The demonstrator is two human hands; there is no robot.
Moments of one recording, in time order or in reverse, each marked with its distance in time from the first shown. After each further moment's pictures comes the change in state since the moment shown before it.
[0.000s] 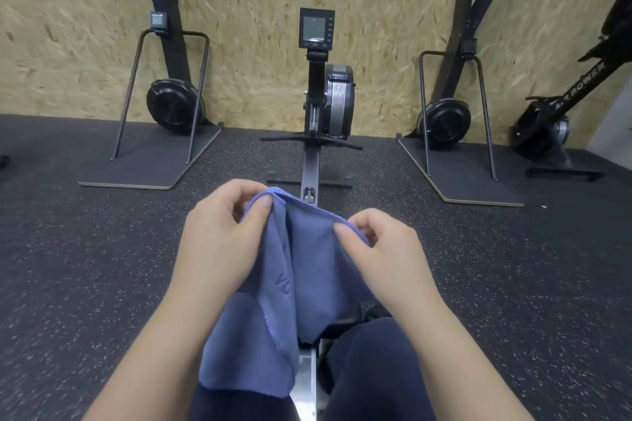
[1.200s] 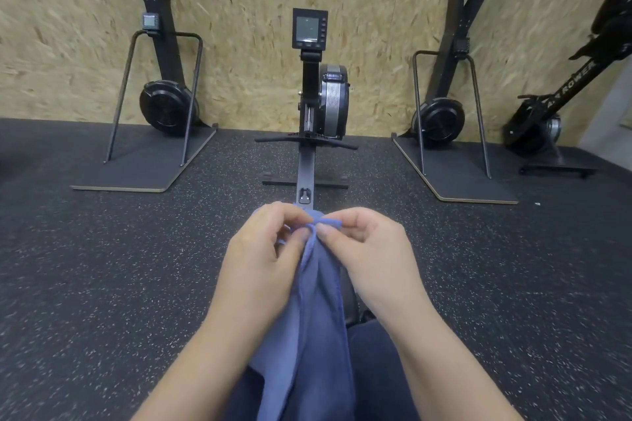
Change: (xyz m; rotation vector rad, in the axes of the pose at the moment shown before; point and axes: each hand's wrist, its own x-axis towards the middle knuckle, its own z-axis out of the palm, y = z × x) left_hand -0.026 0.002 0.033 -0.154 -0.110 0.157; right_hand -0.006 -0.023 0.005 0.565 -0.075 0.078
